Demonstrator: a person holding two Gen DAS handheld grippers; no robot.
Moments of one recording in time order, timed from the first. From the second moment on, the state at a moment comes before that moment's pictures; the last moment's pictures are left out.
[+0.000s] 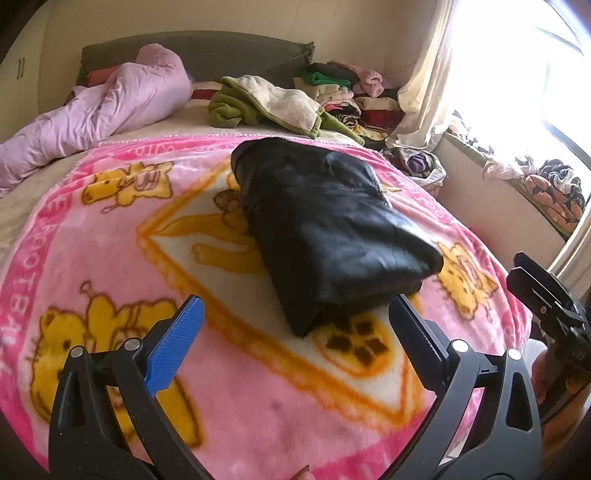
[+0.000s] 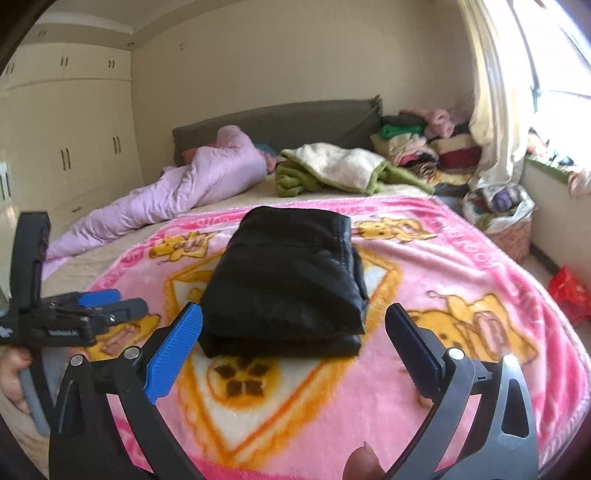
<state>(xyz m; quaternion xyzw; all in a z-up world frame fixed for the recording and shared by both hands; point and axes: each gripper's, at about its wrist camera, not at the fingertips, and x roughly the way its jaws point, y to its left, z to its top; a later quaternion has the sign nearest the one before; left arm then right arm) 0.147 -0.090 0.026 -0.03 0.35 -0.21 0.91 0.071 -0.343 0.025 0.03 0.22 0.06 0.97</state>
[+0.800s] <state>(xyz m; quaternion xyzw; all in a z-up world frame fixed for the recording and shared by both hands) 0.119 -0.082 0.001 -0.03 0.34 -0.19 0.92 0.045 -0.319 -0.017 0.05 0.26 0.04 0.96</state>
